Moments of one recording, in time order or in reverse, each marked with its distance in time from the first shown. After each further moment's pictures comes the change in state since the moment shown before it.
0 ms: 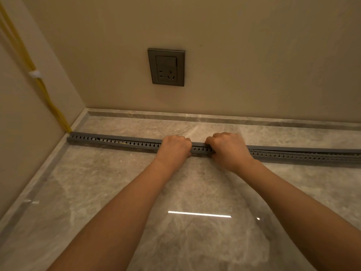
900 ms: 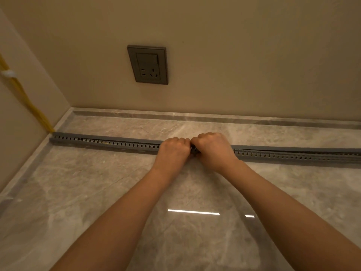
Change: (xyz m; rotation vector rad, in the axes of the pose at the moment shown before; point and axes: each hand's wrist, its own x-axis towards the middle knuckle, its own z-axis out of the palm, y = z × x) left_hand 0.001 0.041 -0.007 0.006 0.098 -0.016; right_hand 0.000 0.011 0.006 0.097 0.051 -0.107
